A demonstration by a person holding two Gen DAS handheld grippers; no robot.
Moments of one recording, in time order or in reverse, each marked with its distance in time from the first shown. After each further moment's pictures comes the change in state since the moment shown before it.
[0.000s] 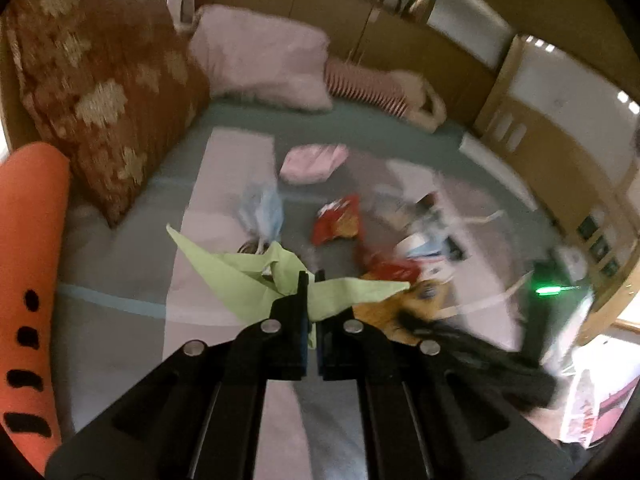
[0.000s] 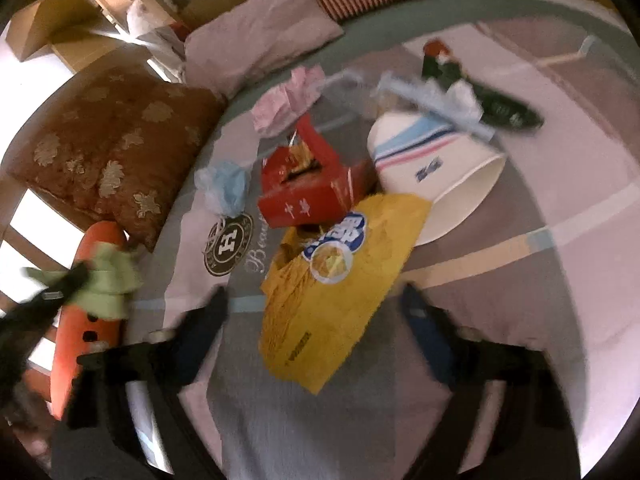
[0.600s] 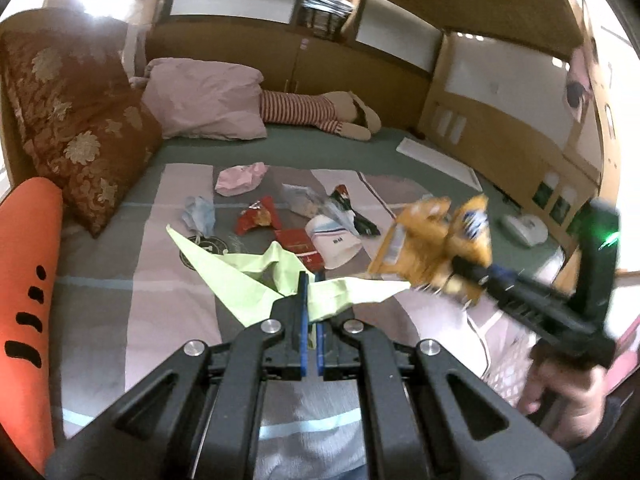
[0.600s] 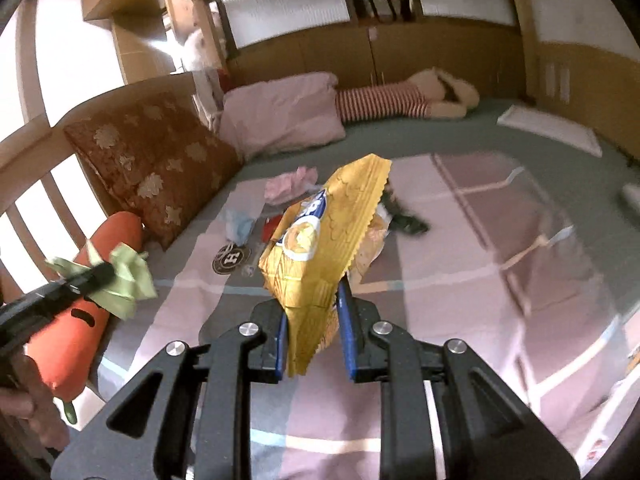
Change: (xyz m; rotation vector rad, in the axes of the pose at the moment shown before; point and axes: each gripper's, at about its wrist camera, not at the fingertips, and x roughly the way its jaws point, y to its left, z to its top) left arm -0.091 -0.088 -0.076 0.166 -0.101 -0.086; right arm -0.206 0.012 -0.060 -0.292 -0.353 -0.130
